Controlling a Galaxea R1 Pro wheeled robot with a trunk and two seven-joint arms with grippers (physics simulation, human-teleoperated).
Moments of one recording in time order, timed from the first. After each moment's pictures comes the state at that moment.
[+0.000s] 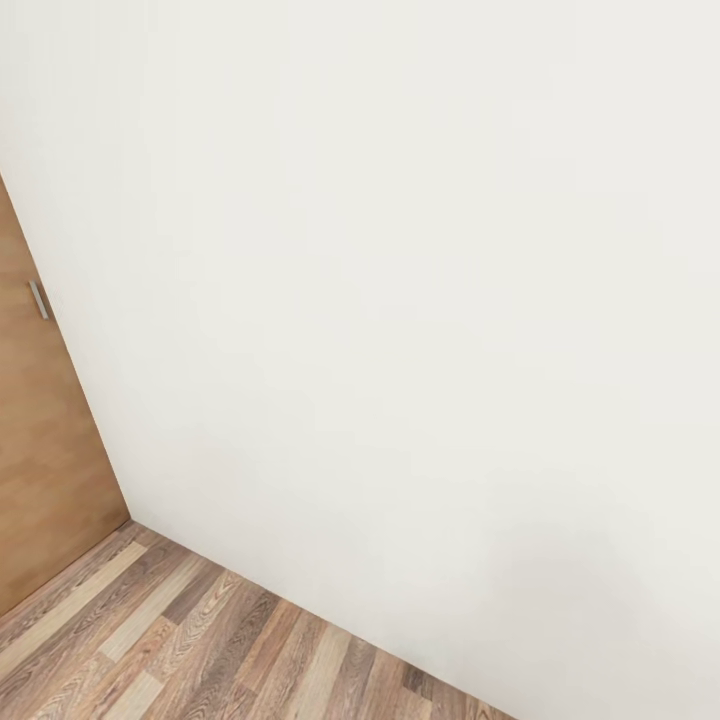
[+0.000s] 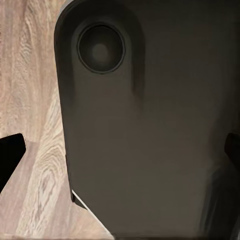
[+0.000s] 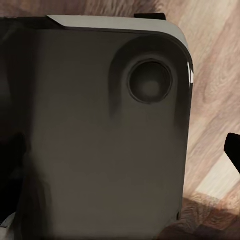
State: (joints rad) left arm 0.01 -0.01 0.00 -0.02 -0.01 0.00 -0.02; right arm -0.05 0.02 -0.01 0.01 -0.01 0.01 0.01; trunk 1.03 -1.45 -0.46
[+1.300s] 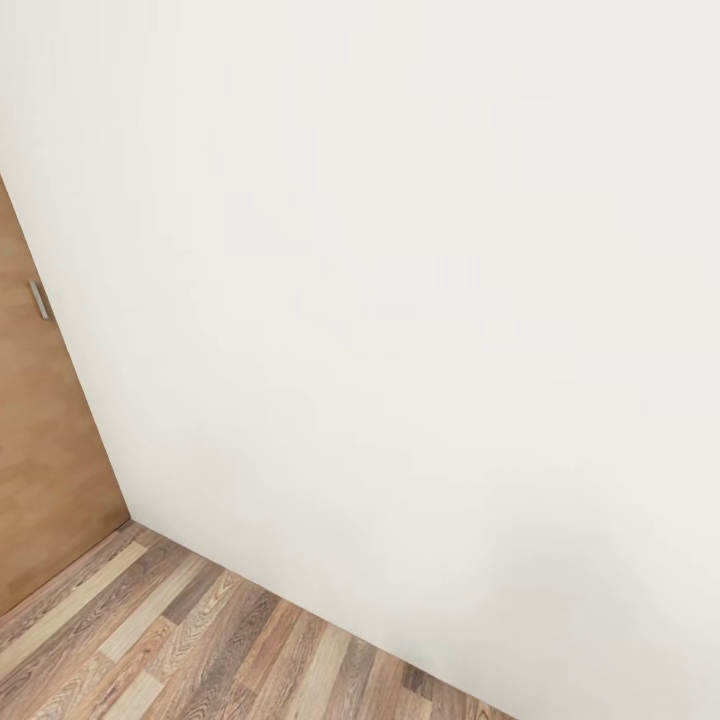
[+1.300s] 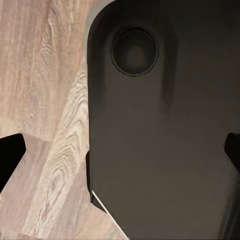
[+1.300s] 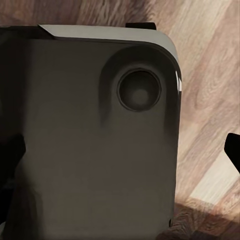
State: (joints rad) left arm 0.03 0.02 0.01 -0.05 0.02 -0.01 0.00; right arm -0.05 0.01 -0.02 0.01 0.01 -0.02 0.00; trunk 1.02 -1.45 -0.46
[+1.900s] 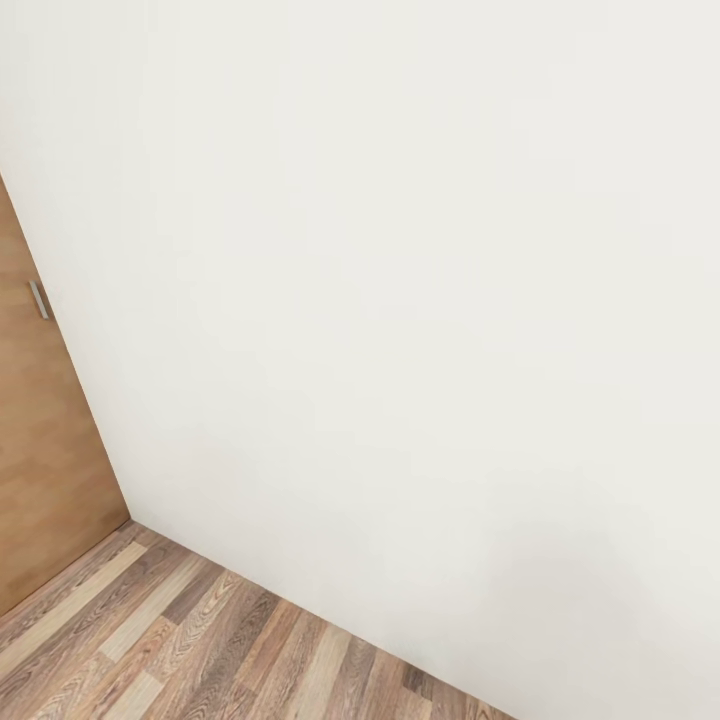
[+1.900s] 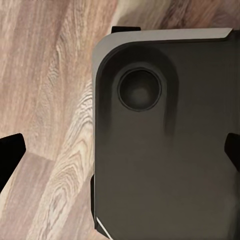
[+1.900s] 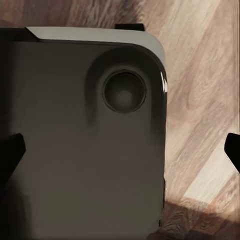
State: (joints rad) left arm 0.03 0.03 0.01 -0.11 0.02 -0.01 0.00; right arm -0.05 -0.01 -0.03 0.01 0.00 -0.02 -0.01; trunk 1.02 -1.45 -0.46
